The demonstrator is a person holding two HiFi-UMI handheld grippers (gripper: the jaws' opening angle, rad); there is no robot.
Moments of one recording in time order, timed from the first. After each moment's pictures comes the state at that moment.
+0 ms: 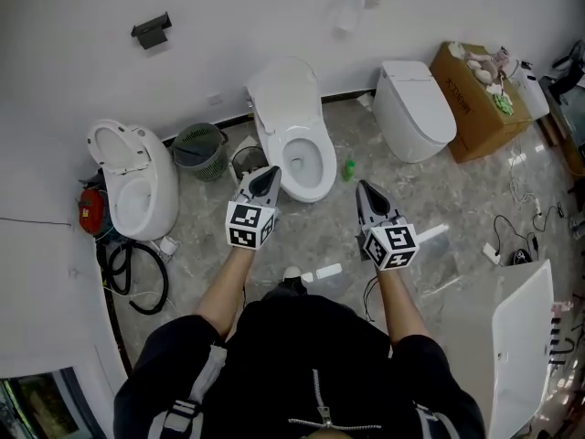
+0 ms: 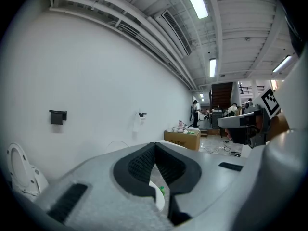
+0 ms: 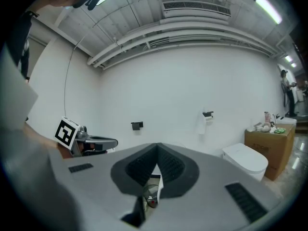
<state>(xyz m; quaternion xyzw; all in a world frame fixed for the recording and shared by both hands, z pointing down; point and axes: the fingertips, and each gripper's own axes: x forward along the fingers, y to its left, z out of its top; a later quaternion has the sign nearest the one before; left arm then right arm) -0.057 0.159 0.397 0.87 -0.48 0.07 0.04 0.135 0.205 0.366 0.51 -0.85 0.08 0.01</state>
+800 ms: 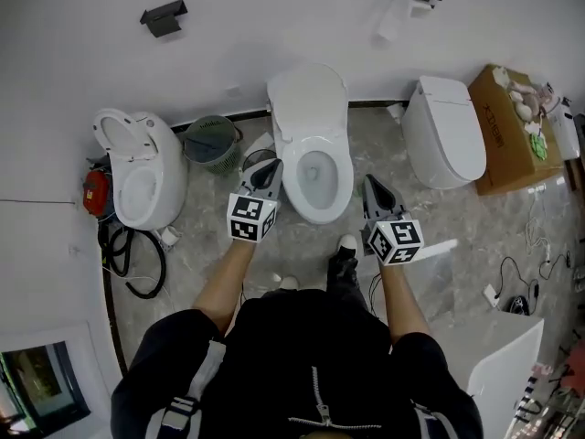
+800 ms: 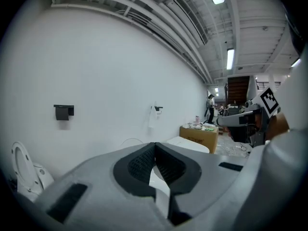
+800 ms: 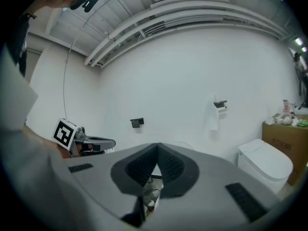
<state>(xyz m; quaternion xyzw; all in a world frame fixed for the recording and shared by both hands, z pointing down) -0.077 -0.013 0.425 0.83 -0.54 0.10 0.06 0.129 -0.001 0.396 0.45 -0.88 0.11 0.02</state>
